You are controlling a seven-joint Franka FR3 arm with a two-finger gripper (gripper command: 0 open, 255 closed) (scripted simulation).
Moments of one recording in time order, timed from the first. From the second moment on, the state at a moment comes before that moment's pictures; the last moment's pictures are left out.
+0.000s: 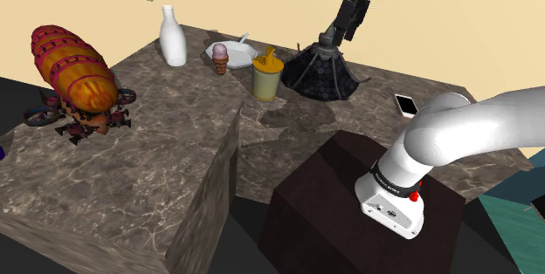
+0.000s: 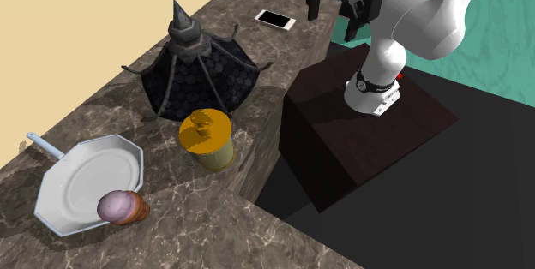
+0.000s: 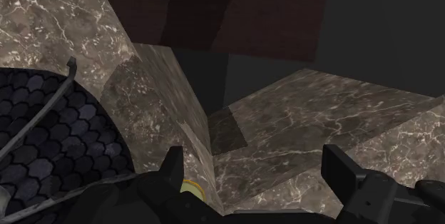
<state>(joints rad) -0.01 -0.79 -0.02 -2.38 0.08 1.57 -0.15</state>
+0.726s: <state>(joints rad) -0.02 -0.52 -0.02 -2.35 0.06 1.87 -0.16</state>
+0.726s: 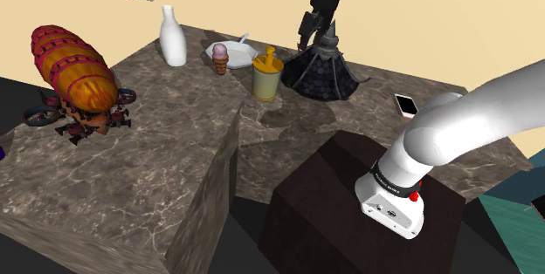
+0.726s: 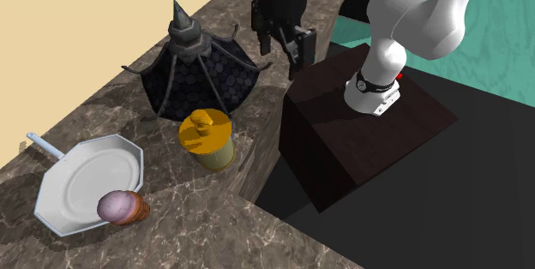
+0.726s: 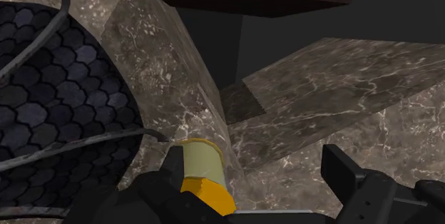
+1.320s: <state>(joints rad) -0.03 -0.20 -0.03 -2.21 0.04 2.10 -0.17</state>
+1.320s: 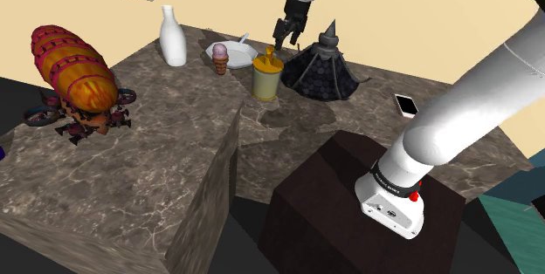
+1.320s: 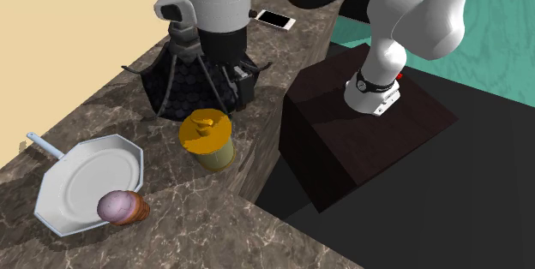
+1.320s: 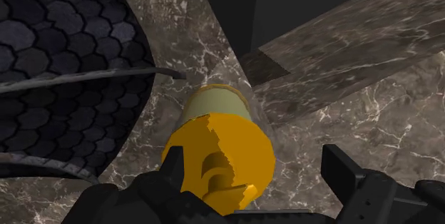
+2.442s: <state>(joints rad) -0.03 0.04 -0.02 -2.13 0.04 2.29 -0.16</state>
